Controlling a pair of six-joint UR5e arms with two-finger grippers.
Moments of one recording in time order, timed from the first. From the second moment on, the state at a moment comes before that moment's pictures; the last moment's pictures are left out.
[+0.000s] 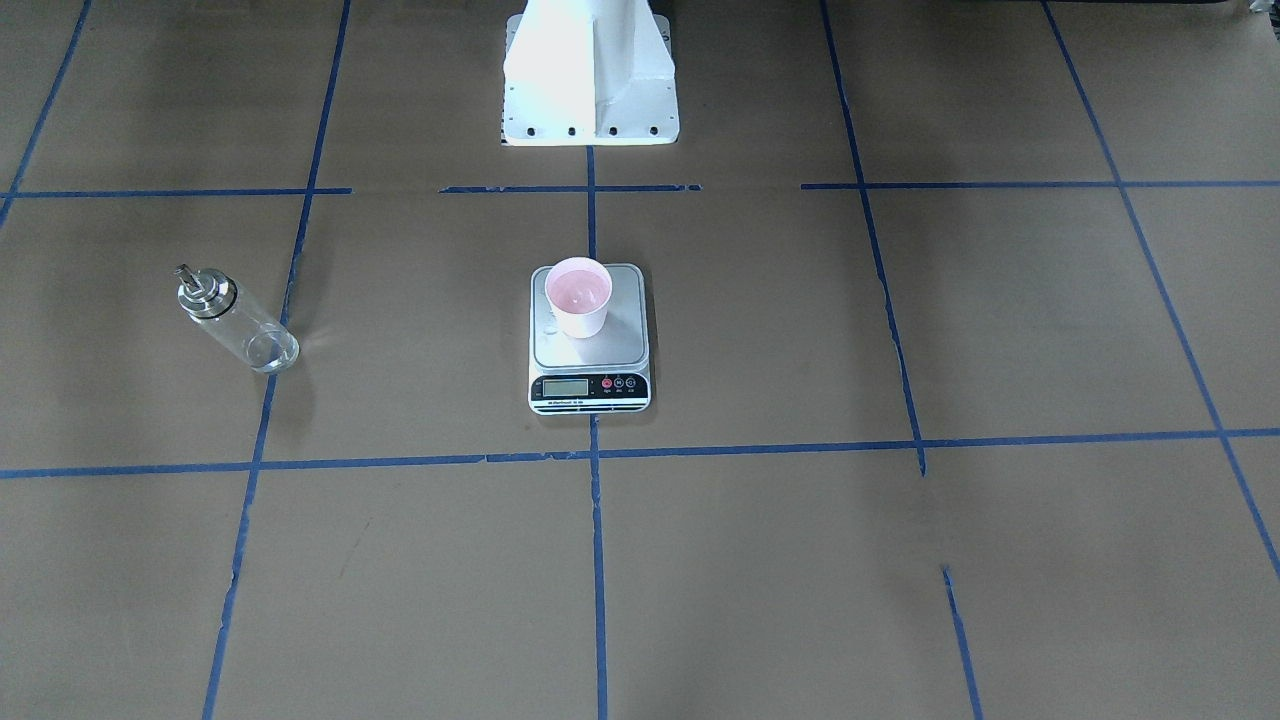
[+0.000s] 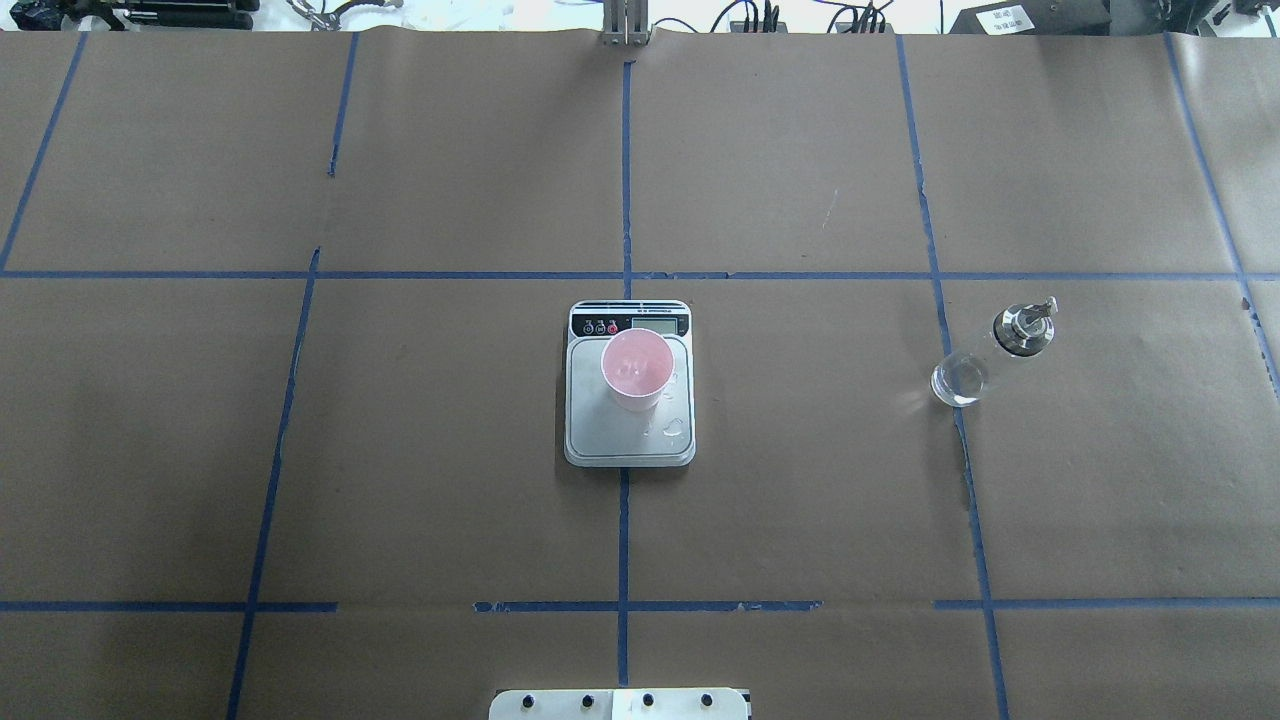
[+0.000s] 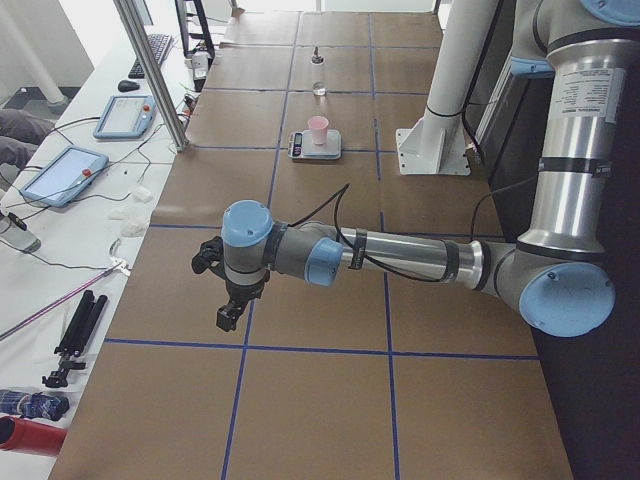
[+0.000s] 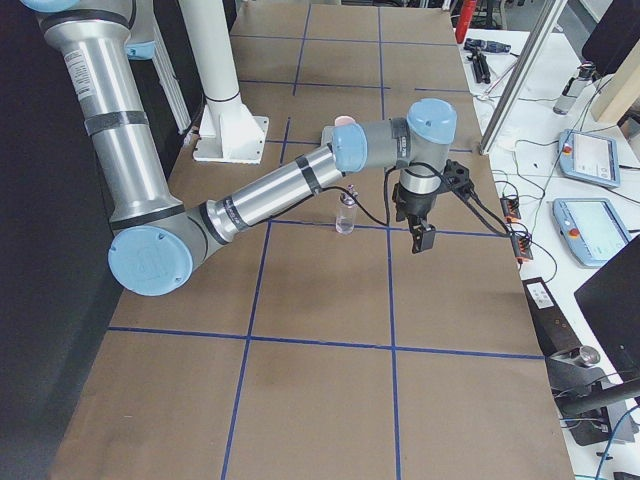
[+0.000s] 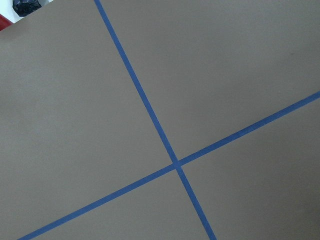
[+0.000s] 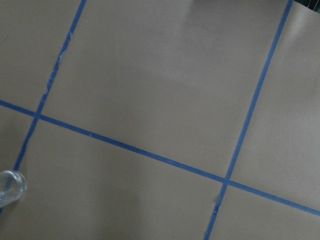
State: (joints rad) left arm -1.56 -1.63 -1.62 -1.74 -2.29 0.27; right arm 1.54 -1.31 1.78 -1.93 2.31 -0.24
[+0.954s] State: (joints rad) left arm -1.56 -1.58 -1.51 -1.74 -2.28 0.28; right arm 1.58 -1.54 1.54 -1.57 2.34 -0.27
